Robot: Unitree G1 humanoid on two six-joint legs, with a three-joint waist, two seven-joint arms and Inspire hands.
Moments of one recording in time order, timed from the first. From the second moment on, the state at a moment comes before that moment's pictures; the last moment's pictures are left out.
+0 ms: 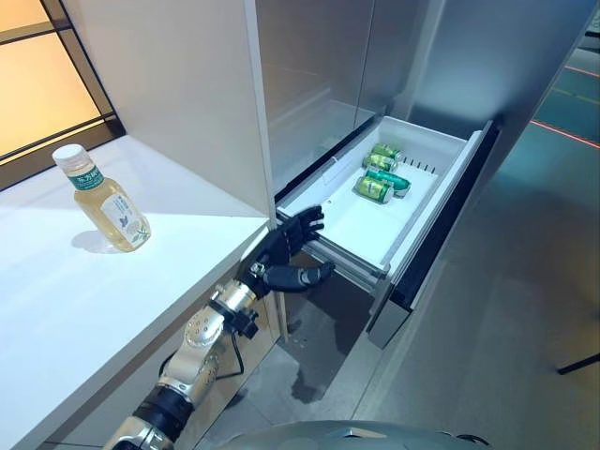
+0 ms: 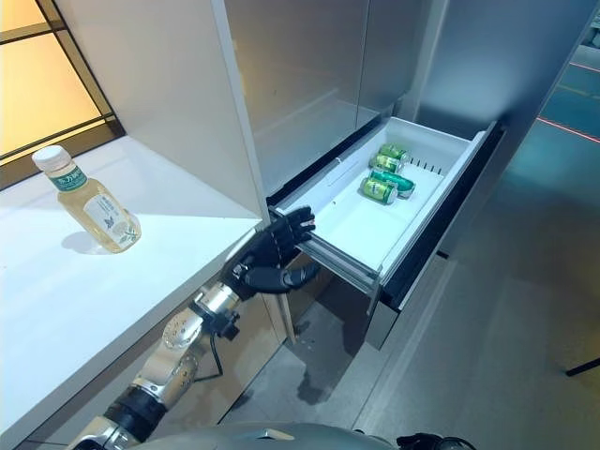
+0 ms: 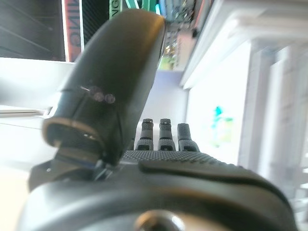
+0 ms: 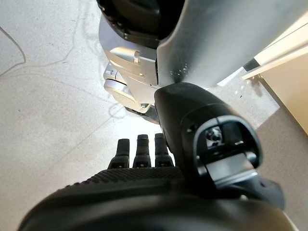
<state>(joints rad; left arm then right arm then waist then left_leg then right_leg) -0.09 0.39 -0.39 0.14 -0.55 -0.37 -0.26 0.04 -0.29 0.25 1.22 0.05 0.17 0.18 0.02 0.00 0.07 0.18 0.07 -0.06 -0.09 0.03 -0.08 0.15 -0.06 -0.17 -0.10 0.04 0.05</state>
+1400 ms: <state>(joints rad) -0.44 0.74 0.12 -0.10 -0.68 -0.11 0.25 0.06 -0.31 0.29 1.29 0.06 0.11 0.13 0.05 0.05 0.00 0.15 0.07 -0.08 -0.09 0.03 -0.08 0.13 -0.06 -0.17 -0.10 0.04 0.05</state>
